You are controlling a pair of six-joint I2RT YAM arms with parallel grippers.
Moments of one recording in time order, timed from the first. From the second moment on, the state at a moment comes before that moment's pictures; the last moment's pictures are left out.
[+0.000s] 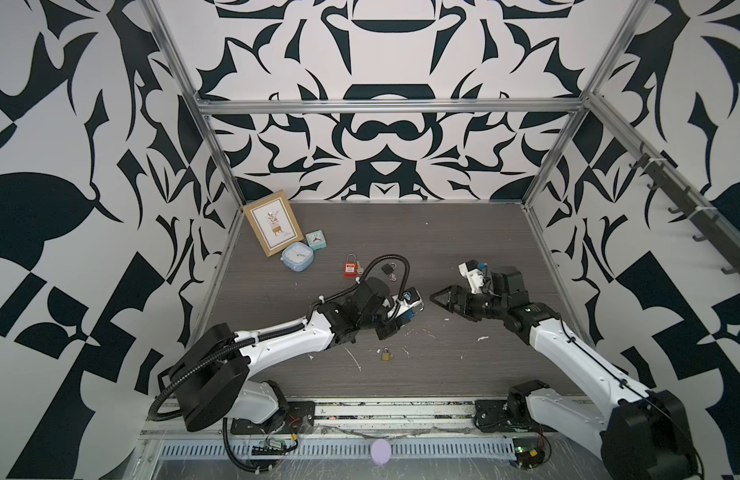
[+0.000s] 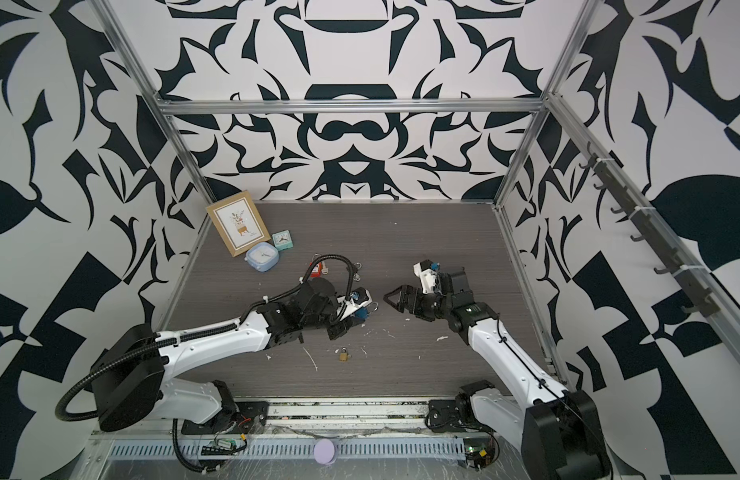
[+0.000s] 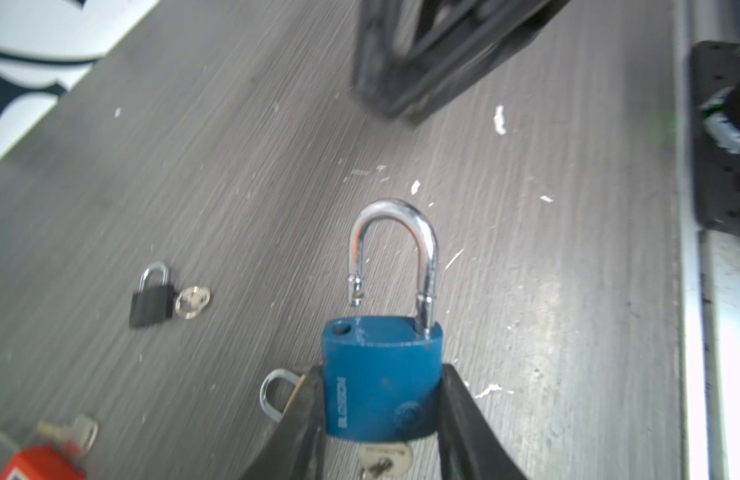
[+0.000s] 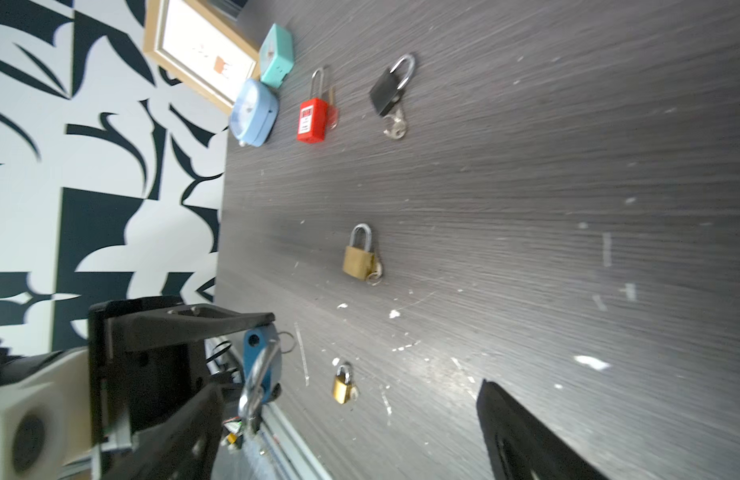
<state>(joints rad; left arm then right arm) -0.96 1.39 0.78 -0.04 0.19 0.30 0.25 1.07 0.59 -0.27 -0.75 0.61</state>
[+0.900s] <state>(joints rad) -0.94 1.39 0.79 -0.03 0.24 0.45 0.45 1.26 0.69 -0.24 -0.88 0.58</state>
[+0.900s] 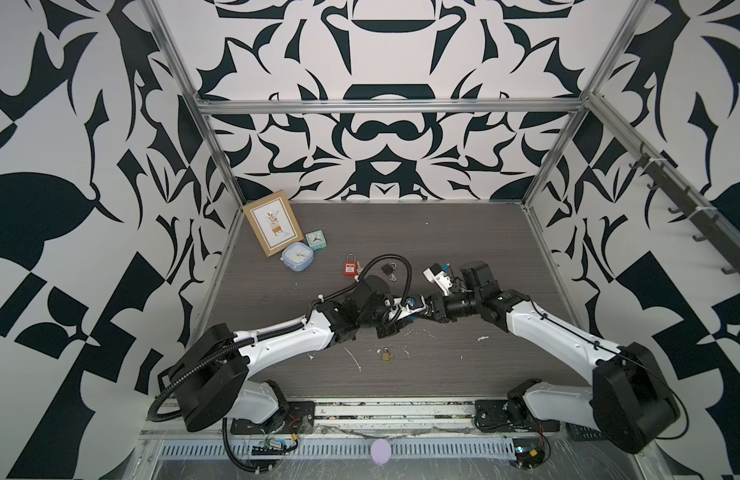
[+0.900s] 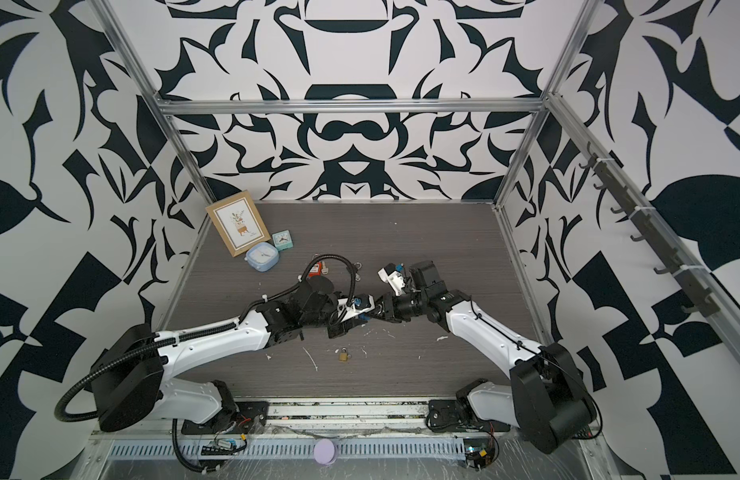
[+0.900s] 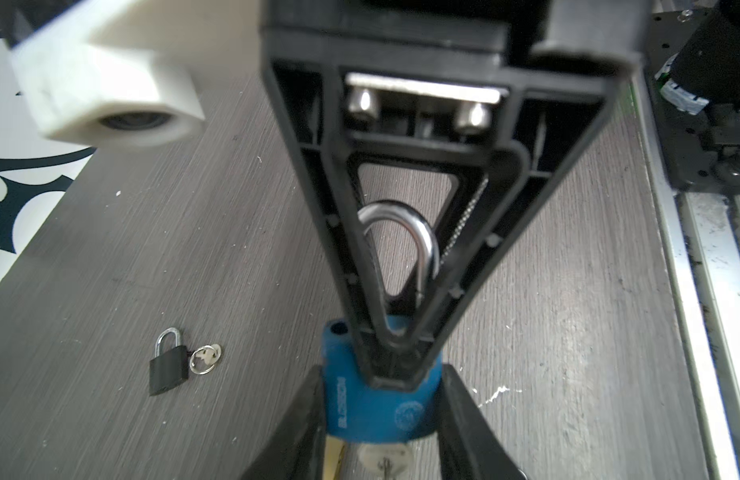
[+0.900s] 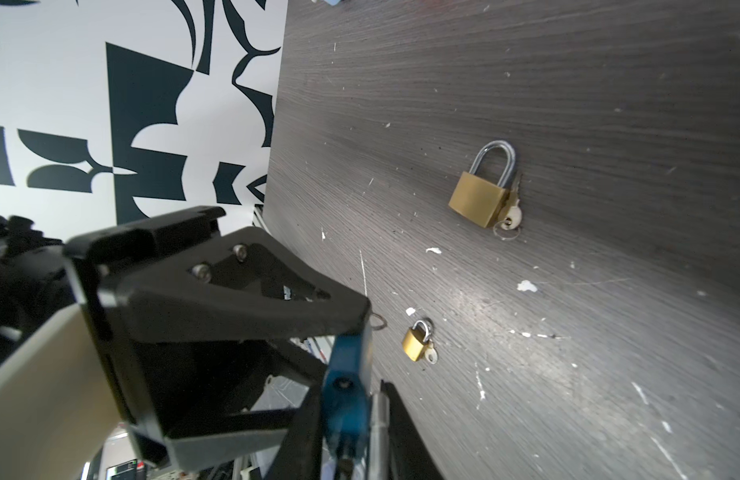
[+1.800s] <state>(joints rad) -0.94 1.41 0.81 -0.02 0.21 0.45 0.46 1.28 0.69 -0.24 -0.86 0.58</state>
